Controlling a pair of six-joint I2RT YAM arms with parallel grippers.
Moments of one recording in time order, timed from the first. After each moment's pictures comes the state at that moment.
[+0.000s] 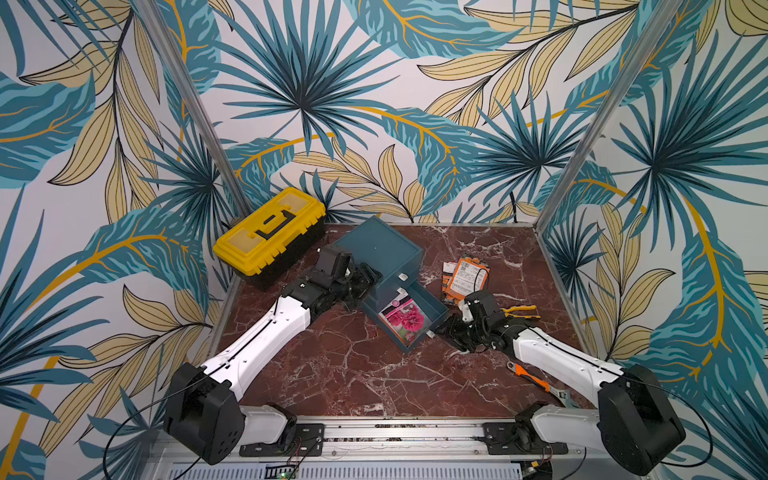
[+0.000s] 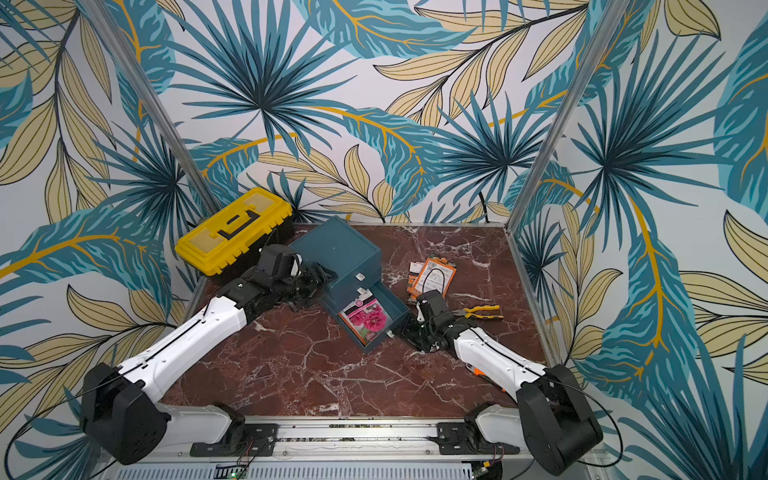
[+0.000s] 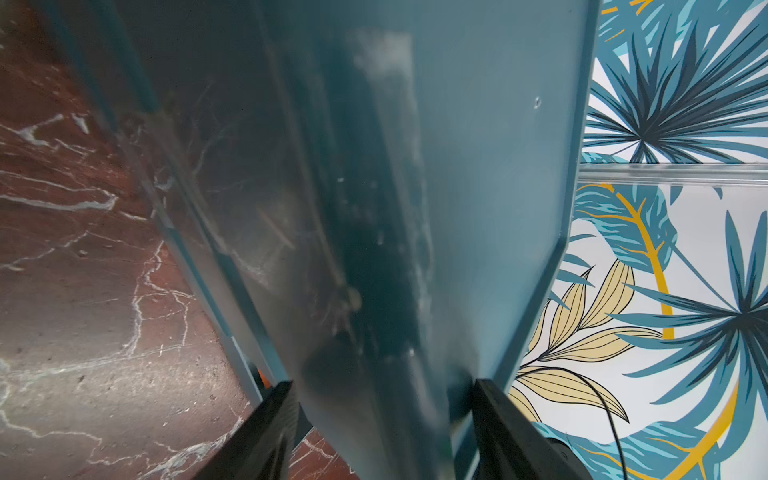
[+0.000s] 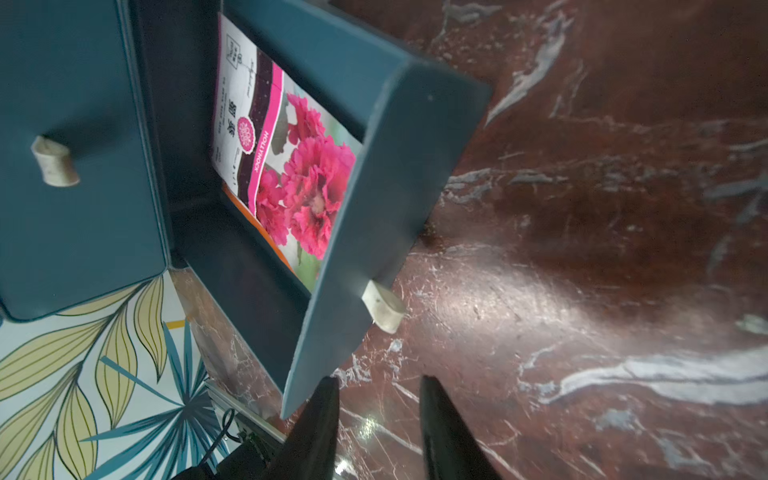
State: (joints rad) left arm -0.46 1.34 1.10 -0.46 0.27 -1.21; right arm 0.44 1.28 0.62 -0.27 -0.34 1.02
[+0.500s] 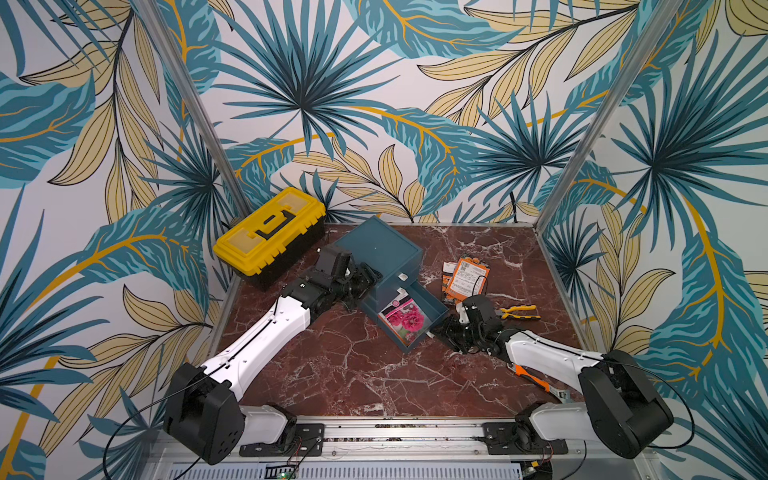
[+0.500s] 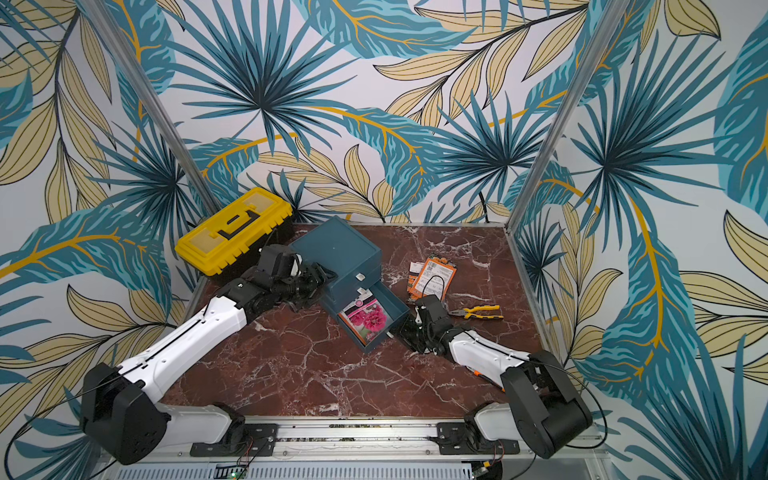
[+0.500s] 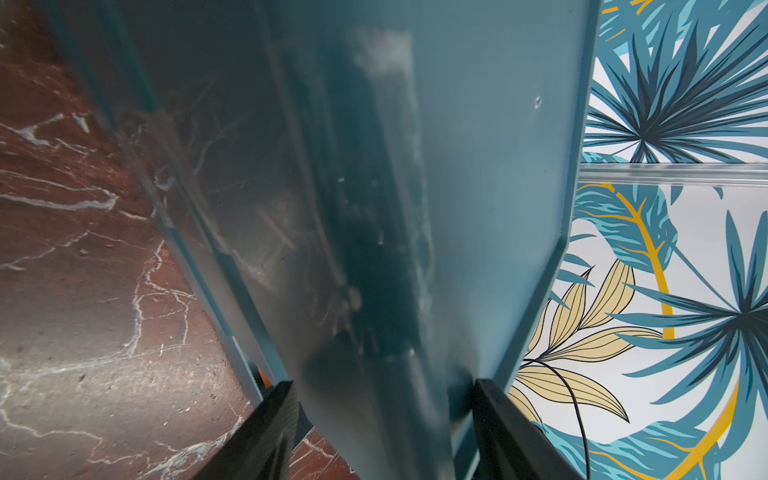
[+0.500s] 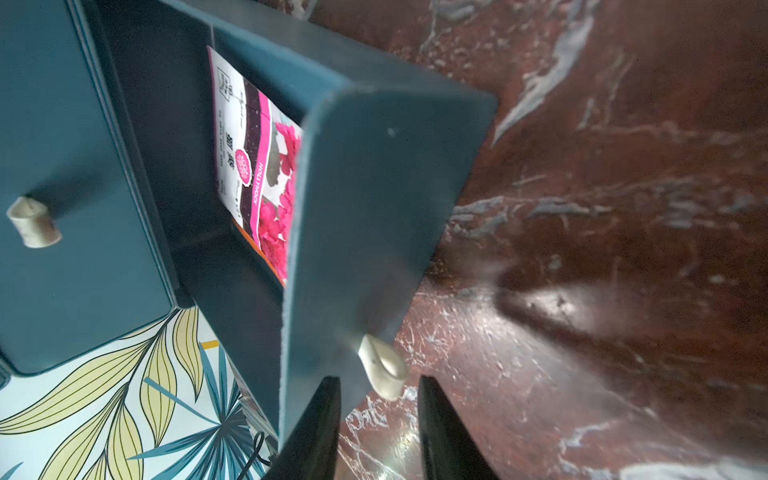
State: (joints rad) left arm -0.46 1.34 1.10 -0.46 0.27 -1.21; right arm 0.44 1.37 0.55 -0.04 -0.35 1.12
